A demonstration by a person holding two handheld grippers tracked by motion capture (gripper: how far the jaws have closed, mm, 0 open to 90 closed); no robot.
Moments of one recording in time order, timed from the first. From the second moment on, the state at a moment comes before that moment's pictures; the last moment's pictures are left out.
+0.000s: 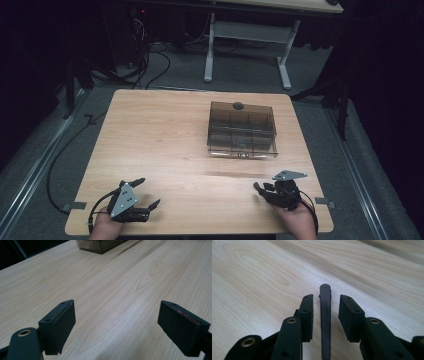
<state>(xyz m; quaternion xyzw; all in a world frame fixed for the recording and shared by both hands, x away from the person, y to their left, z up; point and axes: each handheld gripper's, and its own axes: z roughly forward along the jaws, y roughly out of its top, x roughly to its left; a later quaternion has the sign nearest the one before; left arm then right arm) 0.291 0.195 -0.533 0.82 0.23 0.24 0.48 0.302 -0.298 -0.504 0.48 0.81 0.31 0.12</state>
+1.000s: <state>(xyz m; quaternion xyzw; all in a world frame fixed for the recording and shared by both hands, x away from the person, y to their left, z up) 0.291 0.195 -0.533 0.82 0.22 0.24 0.48 0.330 -0.273 -0.484 0.47 0.87 0.14 0.05</state>
